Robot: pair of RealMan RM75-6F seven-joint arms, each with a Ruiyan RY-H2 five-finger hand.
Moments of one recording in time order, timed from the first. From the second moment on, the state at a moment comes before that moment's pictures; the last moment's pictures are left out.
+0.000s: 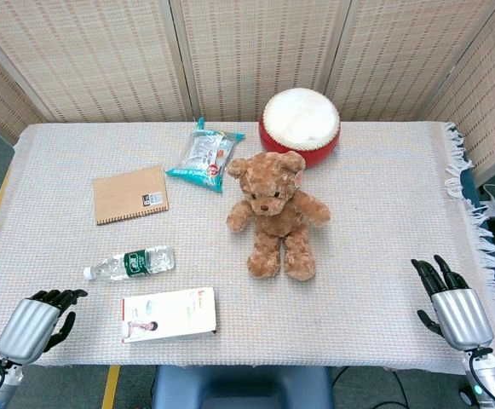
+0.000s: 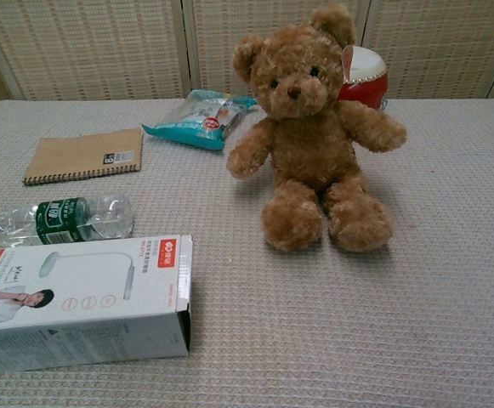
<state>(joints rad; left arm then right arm) -0.15 -1.15 0.07 -1.57 1.75 1.49 0.12 0.07 -1.19 -0.02 -1.53 -1.58 1.46 -0.24</state>
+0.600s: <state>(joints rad) -0.15 -1.15 0.06 -1.55 1.72 1.48 0.10 0.14 -1.39 0.07 -1.26 -1.63 1.52 -0.11</state>
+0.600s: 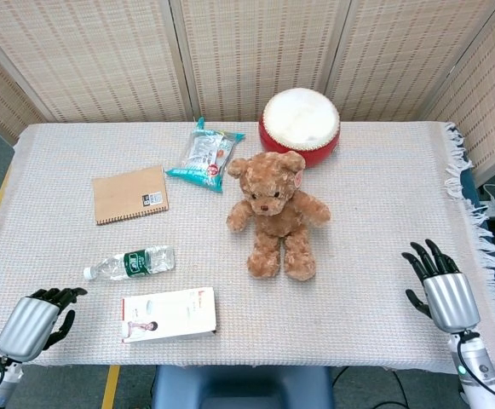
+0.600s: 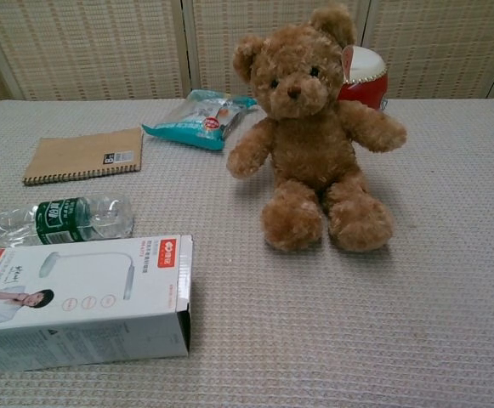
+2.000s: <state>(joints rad) -0.14 -1.13 0.08 -1.57 1.75 1.51 0.05 0.67 -2.10 0.21 -0.22 -1.53 1.40 0.08</state>
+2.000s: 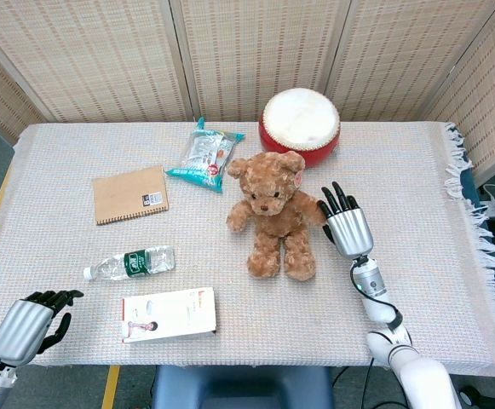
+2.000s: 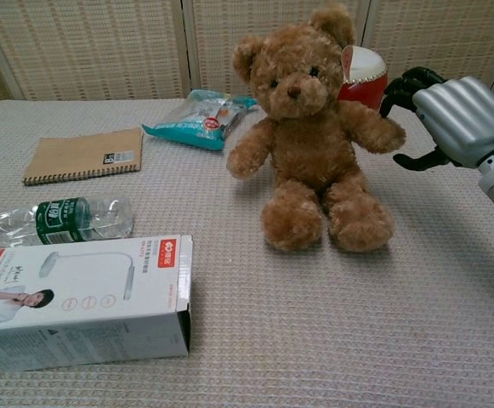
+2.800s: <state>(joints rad) -0.14 -1.13 0.09 -1.56 1.77 1.51 0.05 0.73 -2.15 0.21 -0.13 -1.47 1.39 0.05</state>
